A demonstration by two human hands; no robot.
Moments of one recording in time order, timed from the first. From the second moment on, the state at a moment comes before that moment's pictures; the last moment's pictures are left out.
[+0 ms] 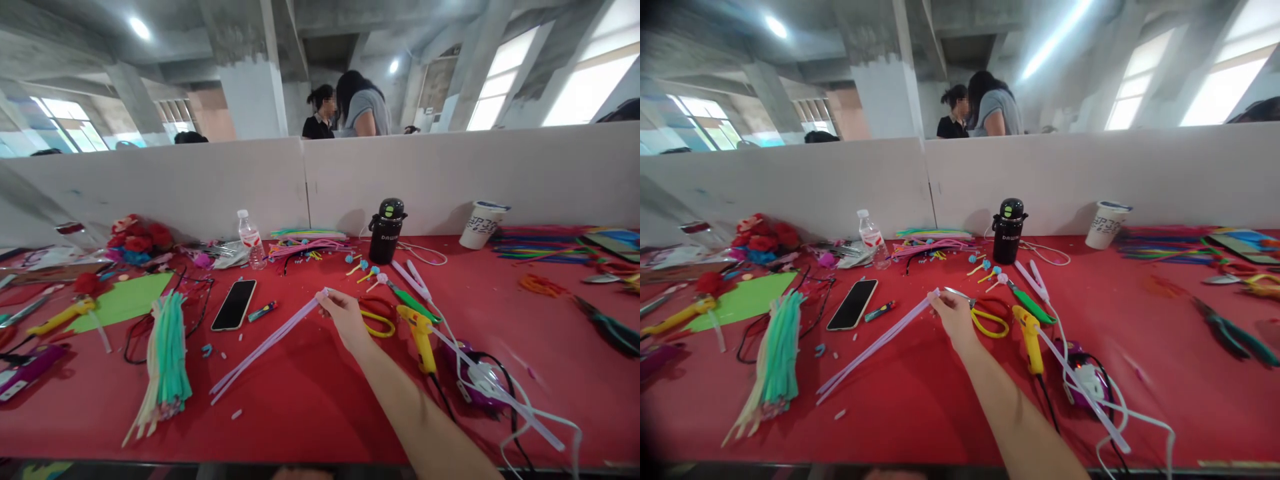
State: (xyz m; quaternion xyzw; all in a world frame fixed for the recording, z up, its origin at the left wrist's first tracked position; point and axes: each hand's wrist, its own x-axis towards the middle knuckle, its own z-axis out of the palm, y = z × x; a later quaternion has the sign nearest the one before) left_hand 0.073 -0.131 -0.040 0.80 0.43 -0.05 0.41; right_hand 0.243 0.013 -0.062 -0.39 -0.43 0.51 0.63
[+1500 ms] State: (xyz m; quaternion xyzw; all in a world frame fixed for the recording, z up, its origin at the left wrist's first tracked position) left_hand 0.087 0.059 -0.039 0.79 0.42 0.23 0.38; right_hand 0.257 0.020 -0.064 -0.45 -0.39 0.43 0.68
